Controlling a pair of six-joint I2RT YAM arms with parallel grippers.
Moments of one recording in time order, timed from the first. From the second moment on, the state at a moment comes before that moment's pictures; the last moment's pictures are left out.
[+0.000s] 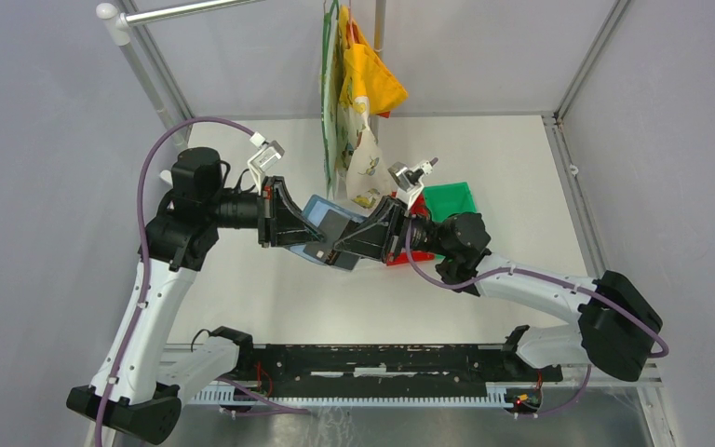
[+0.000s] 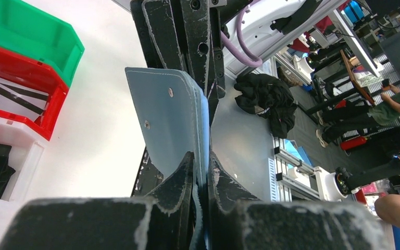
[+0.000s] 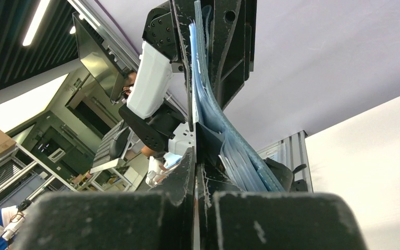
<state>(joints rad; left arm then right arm) -0.29 0.97 1.25 -0.66 1.22 -0.28 0.90 1.30 0.73 1.10 -0.61 1.09</state>
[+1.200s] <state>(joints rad) -0.29 1.01 1.35 -0.95 0.81 0.05 0.71 1.25 0.81 0.03 -0.46 0.39</state>
